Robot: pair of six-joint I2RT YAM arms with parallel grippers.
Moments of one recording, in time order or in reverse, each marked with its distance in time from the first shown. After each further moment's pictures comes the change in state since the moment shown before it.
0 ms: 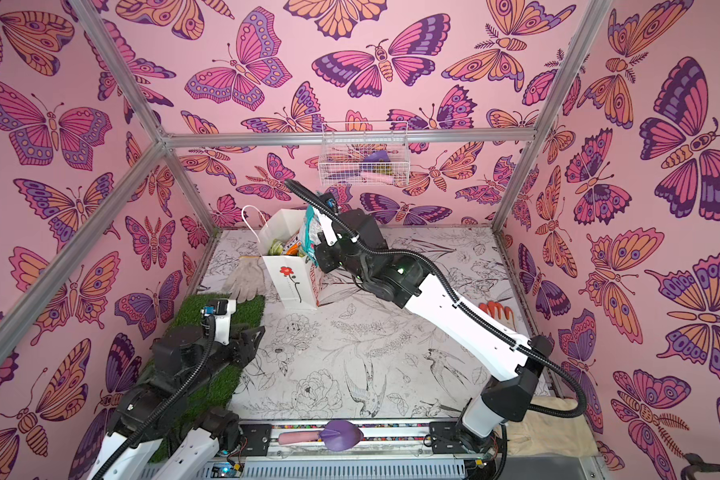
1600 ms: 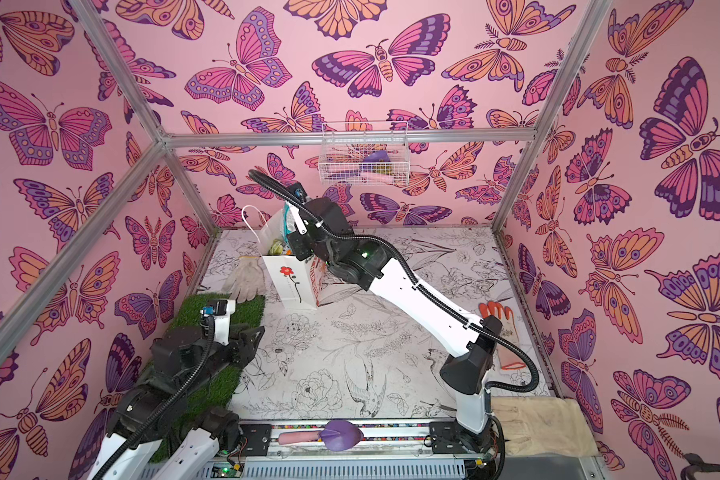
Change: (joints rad) left arm 0.000 -0.005 0.000 0.000 0.000 0.000; right arm 0.020 0.262 0.317 -0.044 0.024 -0.047
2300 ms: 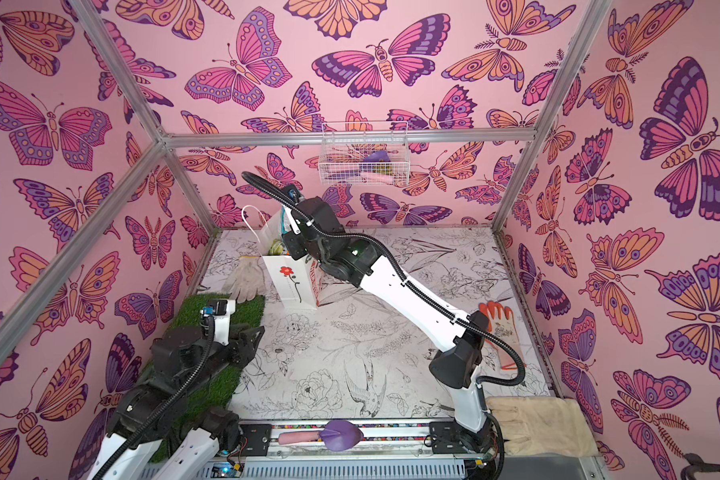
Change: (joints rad) left arm 0.000 0.000 0.000 0.000 0.000 0.000; right arm 0.000 0.078 0.079 -0.021 0.016 -0.002
